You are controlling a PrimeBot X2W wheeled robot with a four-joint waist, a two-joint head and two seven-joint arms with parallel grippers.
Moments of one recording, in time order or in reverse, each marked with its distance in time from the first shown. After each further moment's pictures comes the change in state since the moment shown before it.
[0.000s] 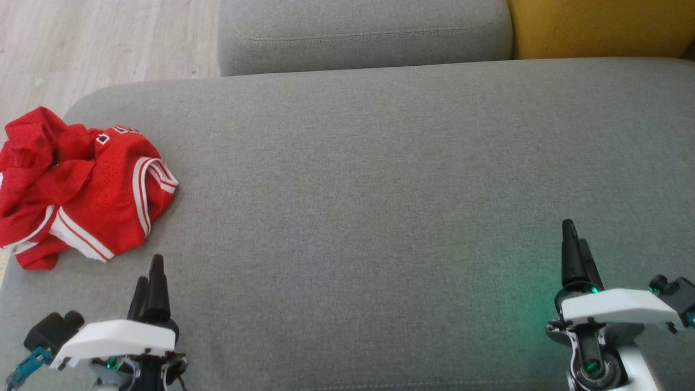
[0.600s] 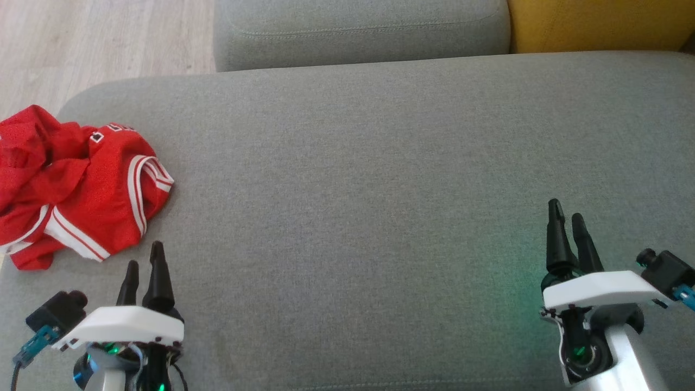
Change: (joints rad) left arm -0.039 0.003 0.000 -0.002 0.257 0.028 -0.057; right arm -0.055 -0.002 0.031 0.007 -0.241 0.000 -0.053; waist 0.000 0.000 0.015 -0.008
